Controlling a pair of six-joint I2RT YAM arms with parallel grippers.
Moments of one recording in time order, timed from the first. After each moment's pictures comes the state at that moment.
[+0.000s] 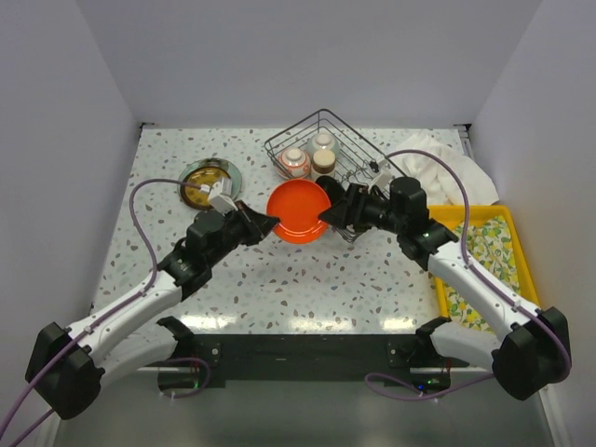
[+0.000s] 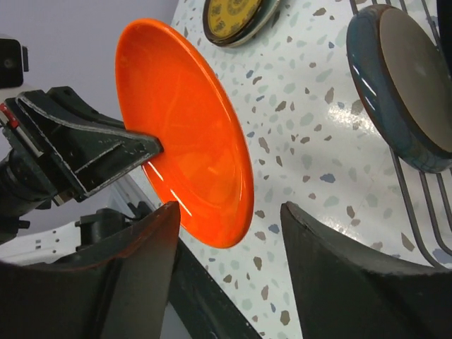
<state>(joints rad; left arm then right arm) -0.63 0.96 0.58 0.16 0.00 -0.89 0.47 1.12 0.82 -0.06 -0.43 0.72</state>
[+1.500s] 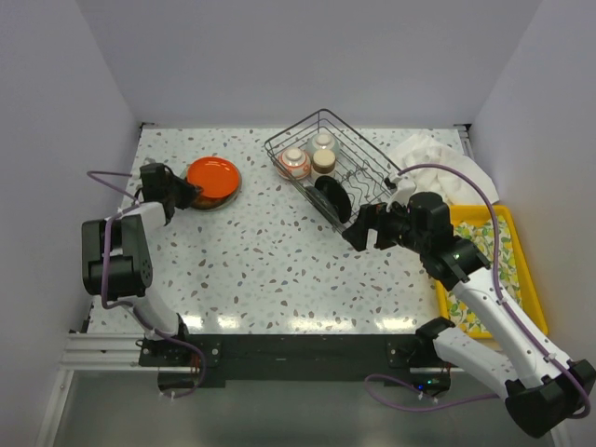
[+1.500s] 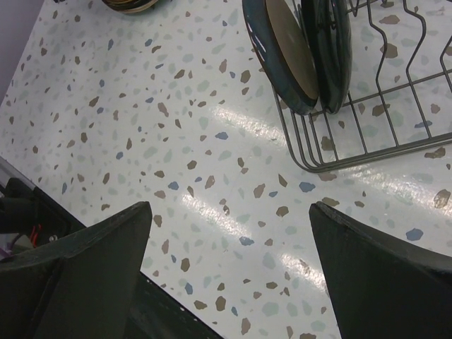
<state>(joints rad) 0.17 1.72 0.90 0.18 0.20 -0.91 0.47 0.87 0.86 -0.48 -0.20 0.35</state>
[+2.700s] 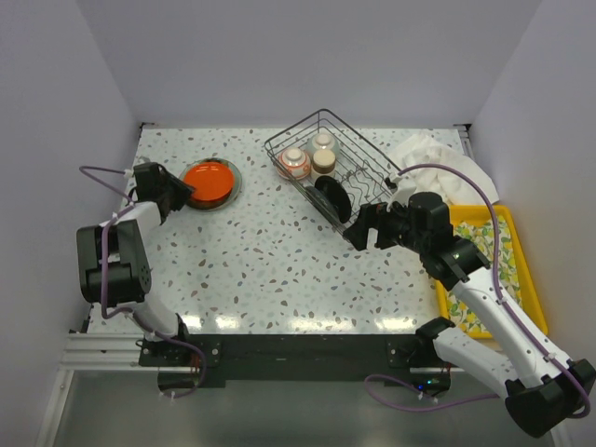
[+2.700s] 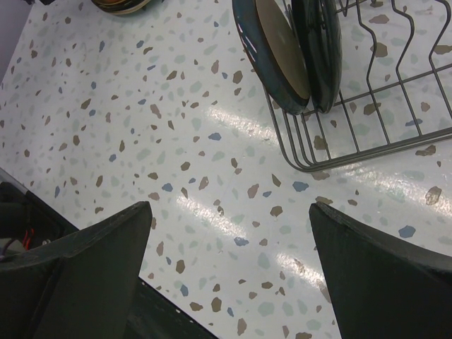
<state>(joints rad) 0.19 1.67 0.91 0.09 0.16 -0.80 0.47 0.88 0.86 -0.48 -0.17 0.35</state>
